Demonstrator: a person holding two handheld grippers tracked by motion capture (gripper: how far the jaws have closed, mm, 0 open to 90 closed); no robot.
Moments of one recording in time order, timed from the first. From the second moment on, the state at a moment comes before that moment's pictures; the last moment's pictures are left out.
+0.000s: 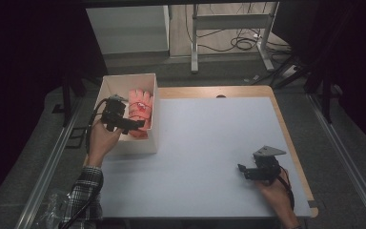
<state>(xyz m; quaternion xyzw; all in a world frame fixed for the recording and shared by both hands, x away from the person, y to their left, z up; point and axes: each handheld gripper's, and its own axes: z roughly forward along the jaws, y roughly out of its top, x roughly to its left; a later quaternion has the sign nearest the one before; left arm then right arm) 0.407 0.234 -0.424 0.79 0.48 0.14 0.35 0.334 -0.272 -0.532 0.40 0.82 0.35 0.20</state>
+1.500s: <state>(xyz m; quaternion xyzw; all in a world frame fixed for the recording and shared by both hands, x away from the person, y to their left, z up) 0.353 0.169 -0.410 0.82 0.38 0.14 0.40 0.334 -0.272 -0.531 0.40 0.82 0.35 0.20</state>
